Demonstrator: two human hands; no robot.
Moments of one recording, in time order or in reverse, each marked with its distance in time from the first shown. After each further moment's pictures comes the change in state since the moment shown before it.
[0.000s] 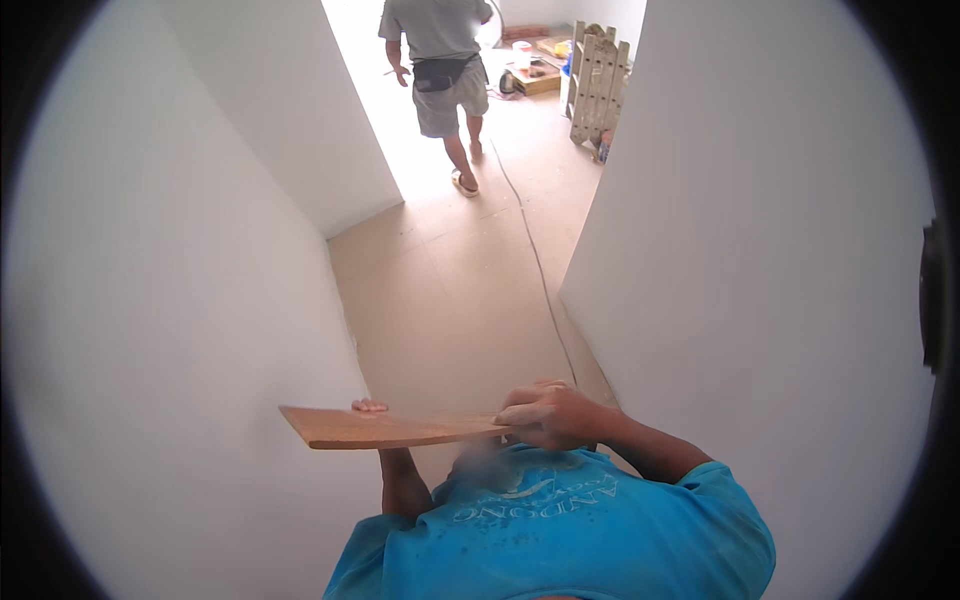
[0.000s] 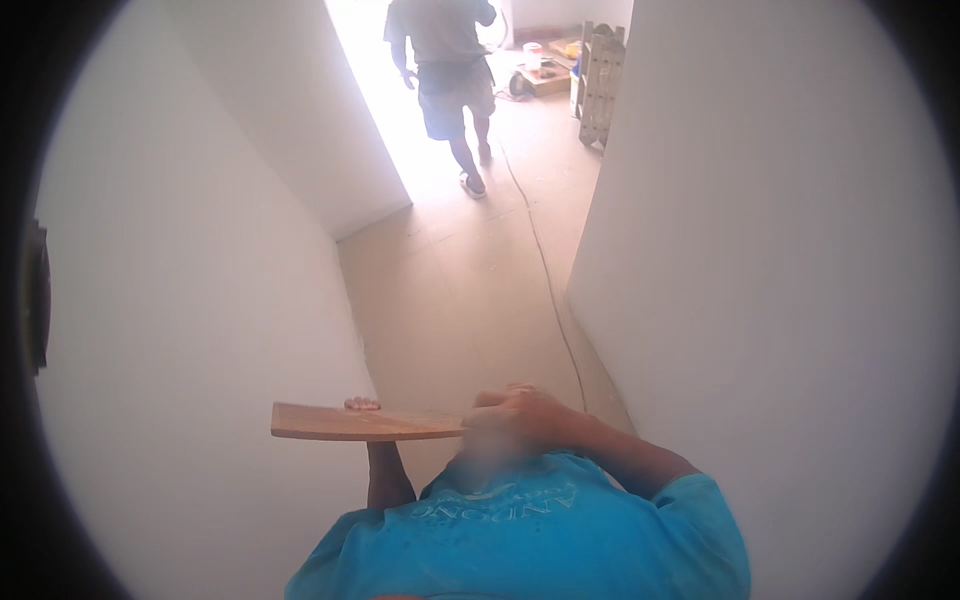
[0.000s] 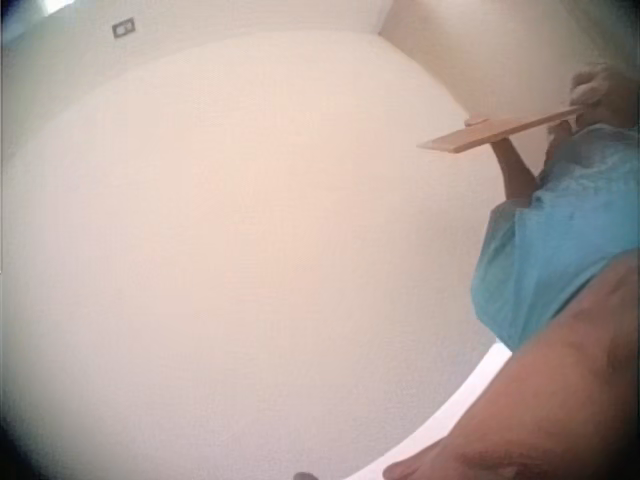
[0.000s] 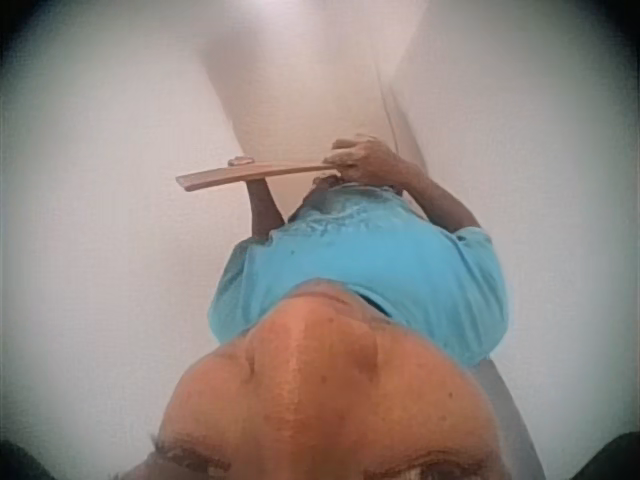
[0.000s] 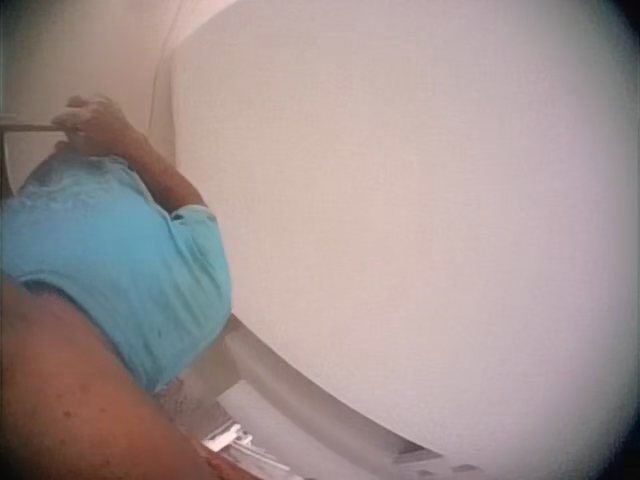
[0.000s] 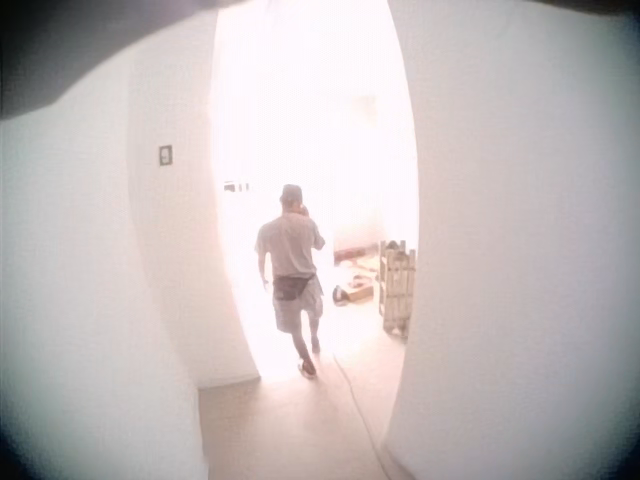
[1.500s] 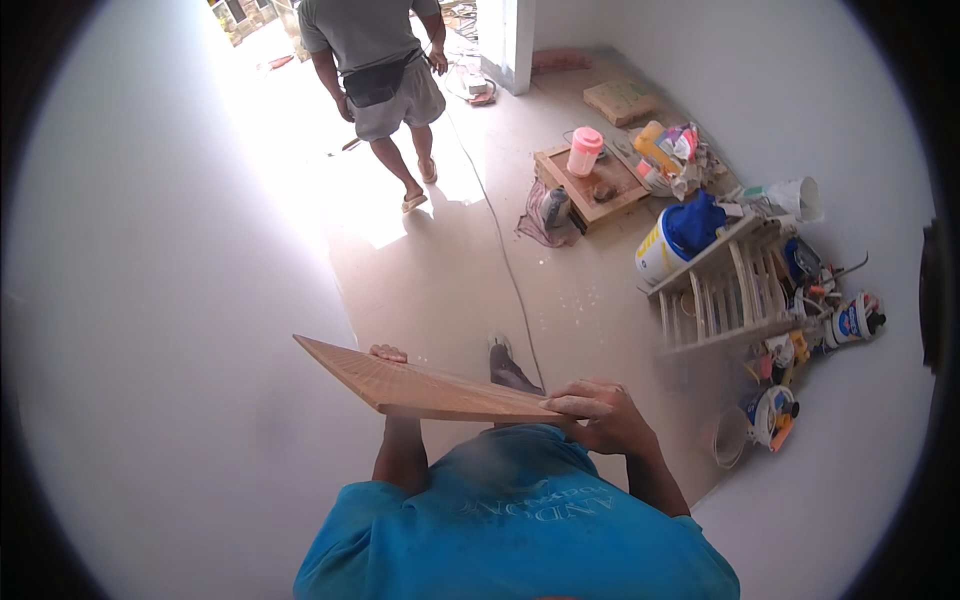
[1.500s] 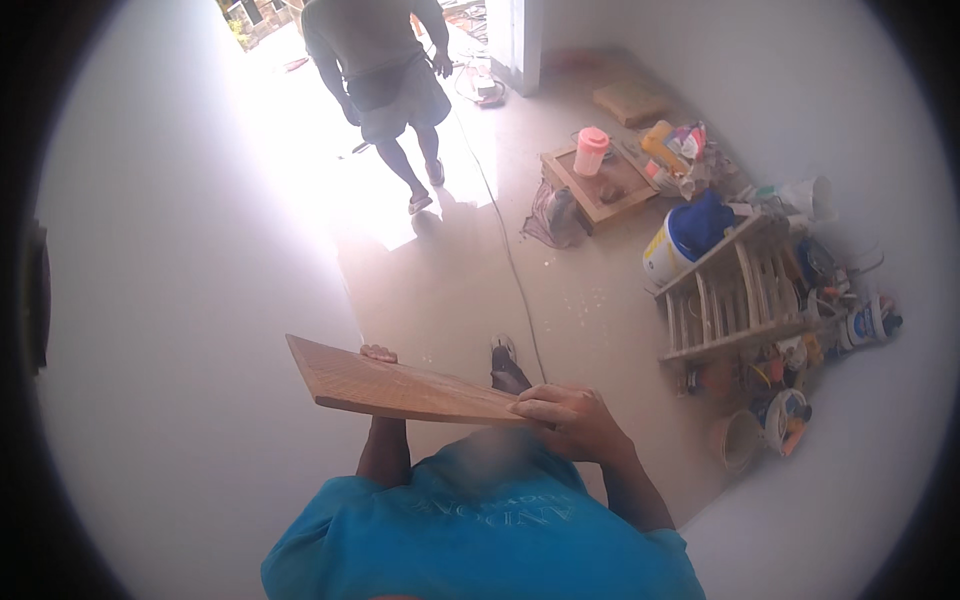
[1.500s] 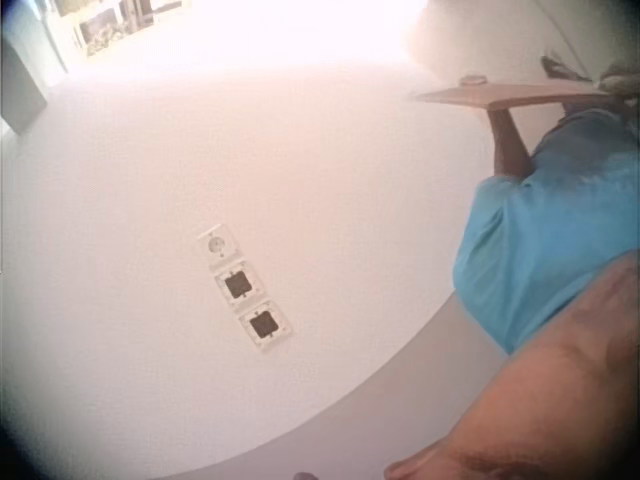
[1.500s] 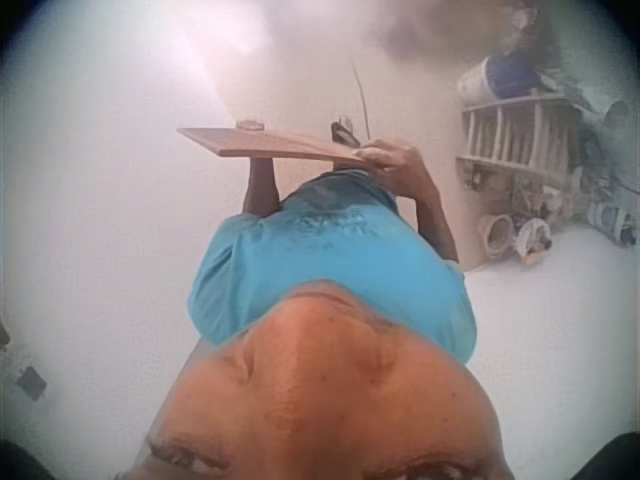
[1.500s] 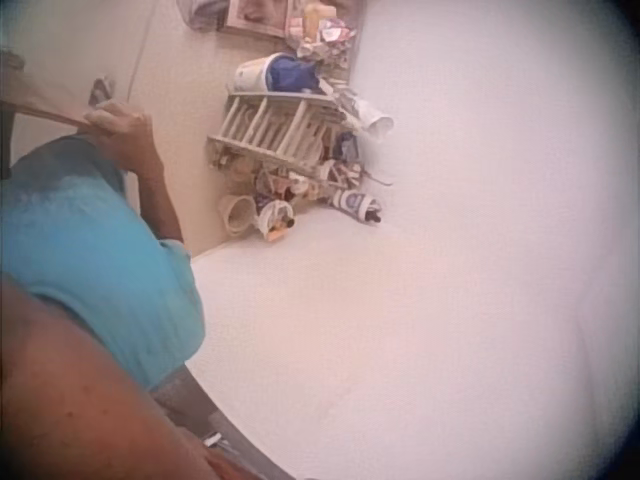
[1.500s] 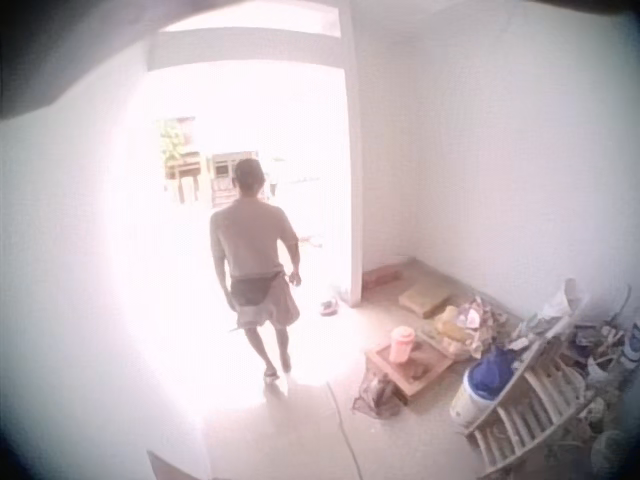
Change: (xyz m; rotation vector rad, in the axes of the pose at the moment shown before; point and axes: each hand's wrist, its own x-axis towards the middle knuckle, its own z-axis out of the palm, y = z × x) left_hand 1.444 -0.713 -0.671 -0.112 -0.071 -0.184; right_hand 0.927 1.153 -0.684 -0.130 0.293 0.347
